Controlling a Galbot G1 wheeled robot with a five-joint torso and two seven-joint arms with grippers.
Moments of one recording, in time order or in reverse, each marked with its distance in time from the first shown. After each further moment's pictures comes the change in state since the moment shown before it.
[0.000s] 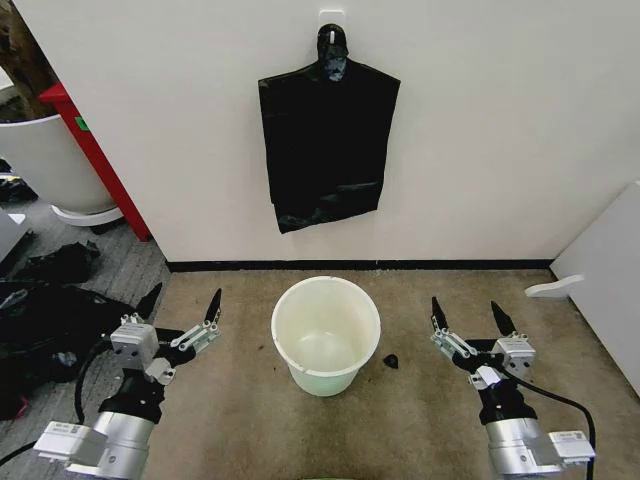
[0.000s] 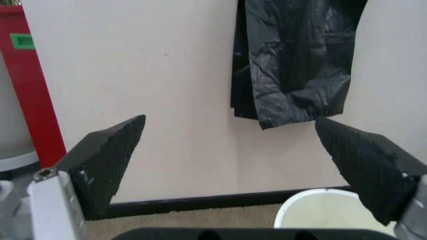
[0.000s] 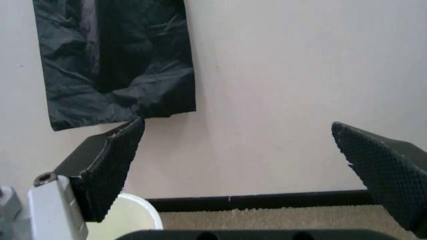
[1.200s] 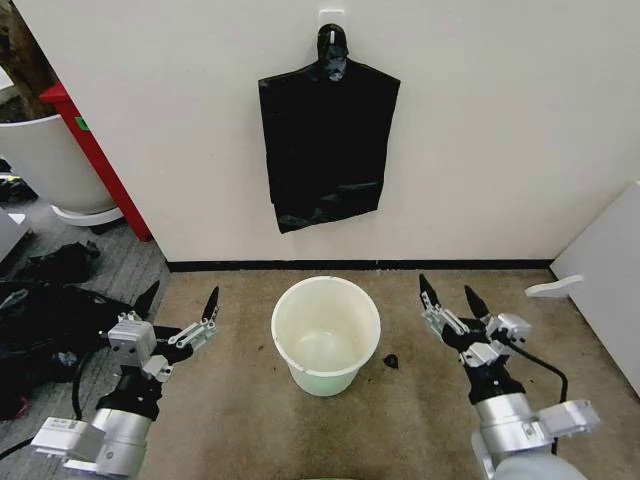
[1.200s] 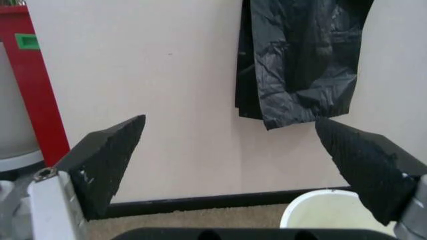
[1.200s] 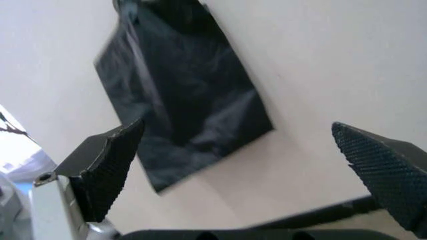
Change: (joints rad) left arm -0.013 0.032 -0.003 0.000 -0.020 0.016 -0.033; right arm 0.196 -0.170 -0.096 0.051 0.568 -0.150 0.093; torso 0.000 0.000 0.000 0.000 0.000
